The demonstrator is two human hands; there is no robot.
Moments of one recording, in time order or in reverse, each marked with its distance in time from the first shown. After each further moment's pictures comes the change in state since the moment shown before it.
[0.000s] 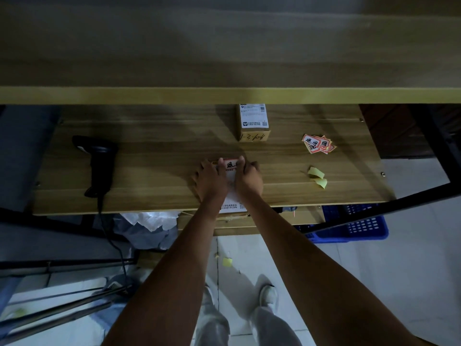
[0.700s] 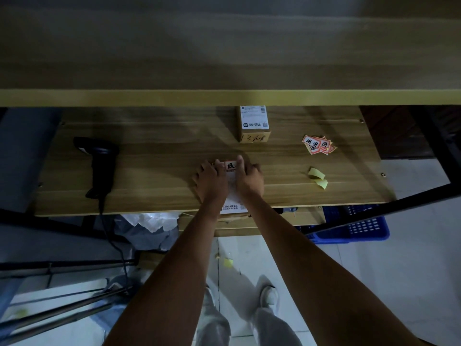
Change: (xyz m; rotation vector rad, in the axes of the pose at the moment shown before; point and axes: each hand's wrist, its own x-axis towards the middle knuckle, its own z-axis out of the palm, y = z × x) left_hand -0.001 0.000 0.000 -0.049 0.009 -0.004; right_hand -0.001 0.001 -0.002 0.042 -0.007 0.022
